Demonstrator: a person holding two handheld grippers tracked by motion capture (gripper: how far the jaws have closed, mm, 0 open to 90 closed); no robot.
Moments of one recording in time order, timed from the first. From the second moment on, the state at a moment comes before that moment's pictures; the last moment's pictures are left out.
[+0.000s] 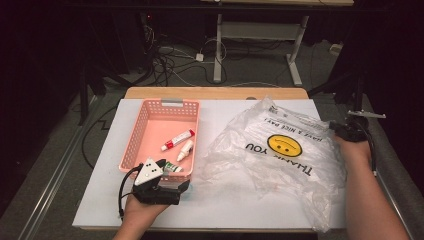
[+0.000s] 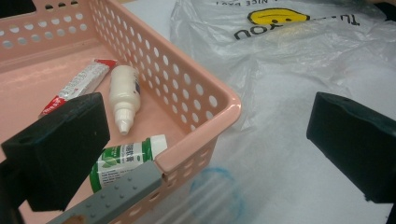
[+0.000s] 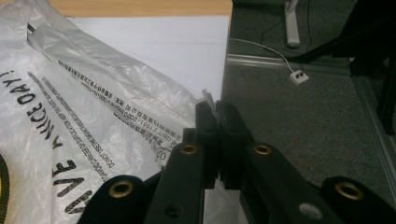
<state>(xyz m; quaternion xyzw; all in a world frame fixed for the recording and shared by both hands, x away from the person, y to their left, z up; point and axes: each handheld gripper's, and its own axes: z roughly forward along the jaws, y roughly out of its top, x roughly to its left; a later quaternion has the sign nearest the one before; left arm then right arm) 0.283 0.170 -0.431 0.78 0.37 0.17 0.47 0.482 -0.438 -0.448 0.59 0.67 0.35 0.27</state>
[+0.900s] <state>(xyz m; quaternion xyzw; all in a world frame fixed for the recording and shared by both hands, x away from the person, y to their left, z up) 0.292 0.179 -0.435 0.78 0.37 0.17 0.48 0.409 -0.395 -0.415 0.50 0.71 0.40 0.28</state>
